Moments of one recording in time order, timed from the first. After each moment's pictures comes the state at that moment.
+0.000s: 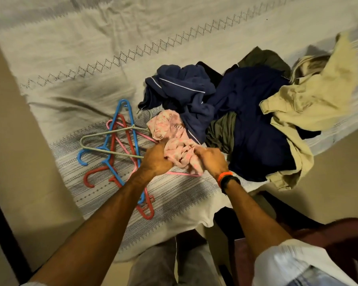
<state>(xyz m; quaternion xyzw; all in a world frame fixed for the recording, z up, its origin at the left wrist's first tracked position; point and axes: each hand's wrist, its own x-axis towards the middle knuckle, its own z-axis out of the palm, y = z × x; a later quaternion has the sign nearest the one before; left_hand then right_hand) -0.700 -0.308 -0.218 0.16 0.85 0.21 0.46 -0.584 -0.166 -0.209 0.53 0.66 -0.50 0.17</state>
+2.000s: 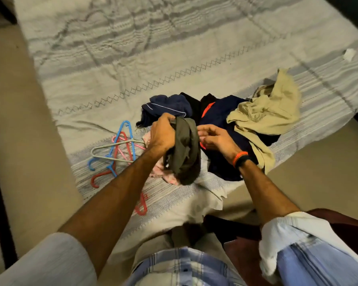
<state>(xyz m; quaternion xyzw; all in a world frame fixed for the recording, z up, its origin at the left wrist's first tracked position) -0.654 -0.236 -0.058 0.15 0.88 0.38 0.24 -0.521 -0.105 -0.065 0.33 0.64 -0.69 0.03</state>
